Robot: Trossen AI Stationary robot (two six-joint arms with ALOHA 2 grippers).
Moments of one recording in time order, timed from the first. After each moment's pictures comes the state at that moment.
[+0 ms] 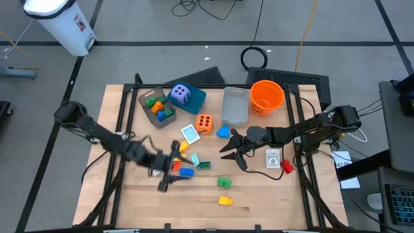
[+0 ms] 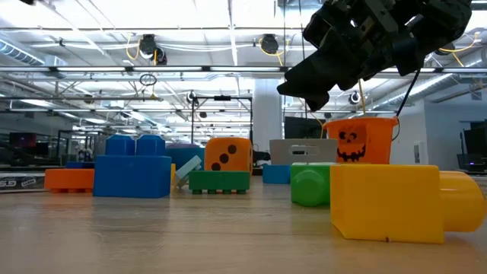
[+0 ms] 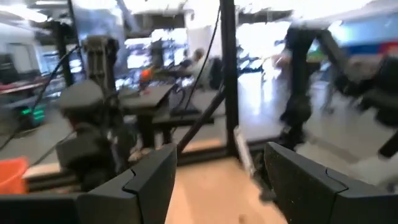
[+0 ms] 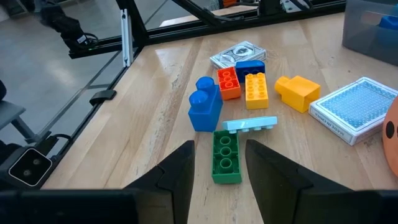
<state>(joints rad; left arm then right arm) -0.51 1.29 0.62 0.79 -0.25 0.10 0.07 1.46 0.58 0.55 -0.21 0.20</state>
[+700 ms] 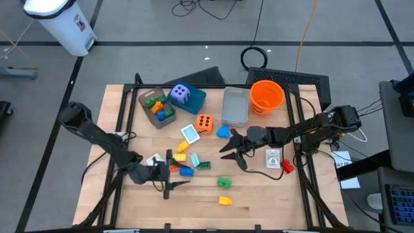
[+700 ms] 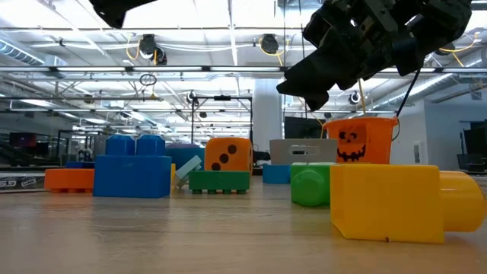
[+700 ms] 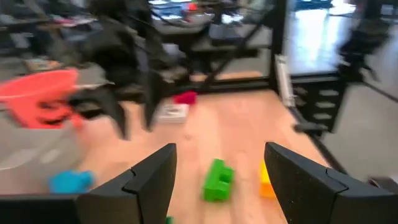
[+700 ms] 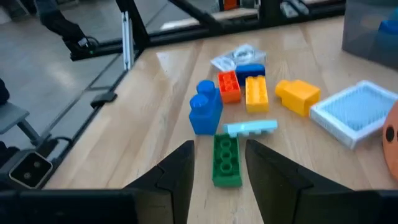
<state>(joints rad) -0.65 1.39 0.62 0.58 -0.61 -0.06 0.07 1.46 0.58 0.57 -0.21 0.20</state>
